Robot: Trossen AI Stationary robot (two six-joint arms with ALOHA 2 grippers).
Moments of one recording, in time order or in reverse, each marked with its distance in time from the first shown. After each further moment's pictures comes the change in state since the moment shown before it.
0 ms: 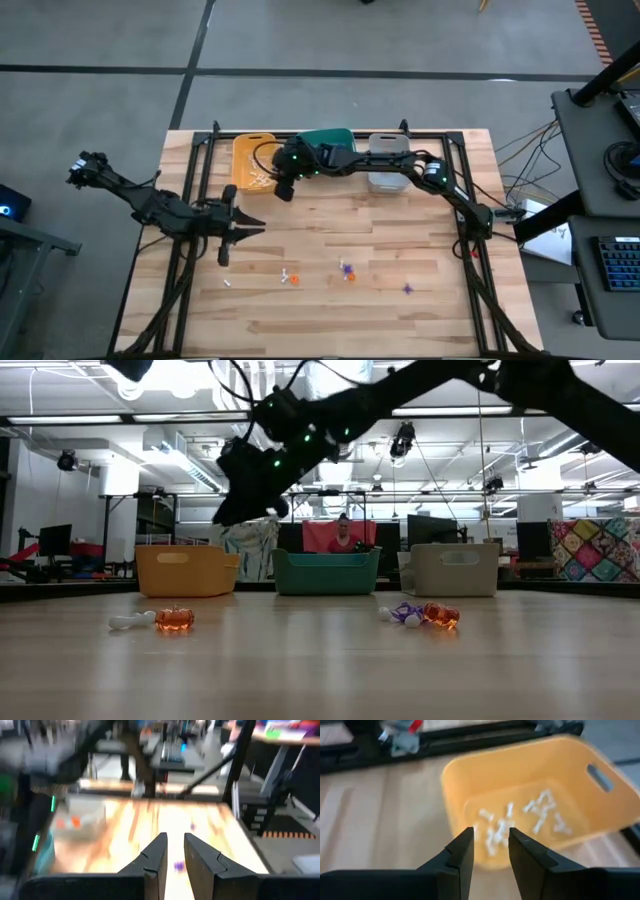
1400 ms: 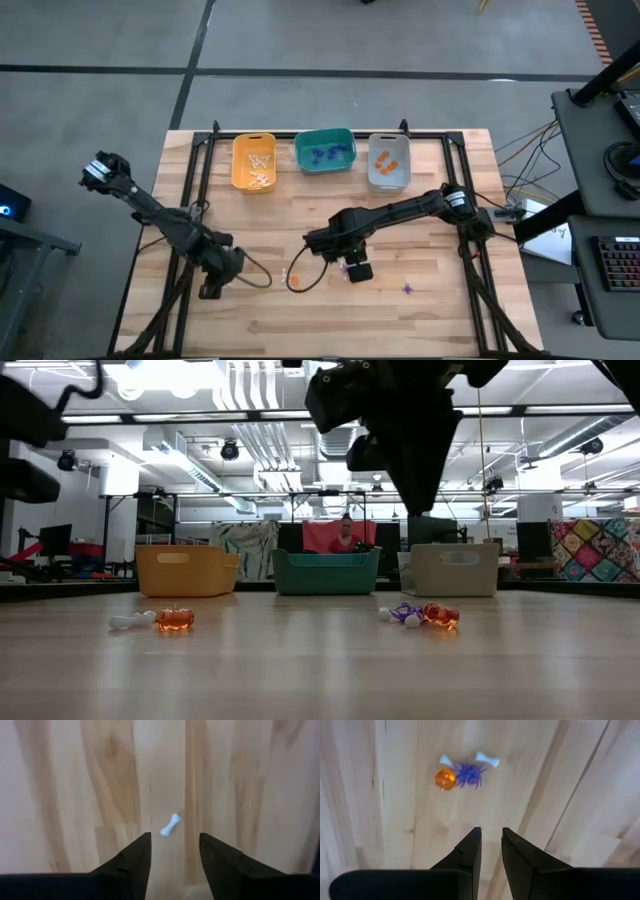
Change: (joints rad) left arm -0.141 0.437 0.001 -0.714 0.631 -0.466; right arm 0.445 -0.176 -0.037 -1.192 -0.023 -0.007
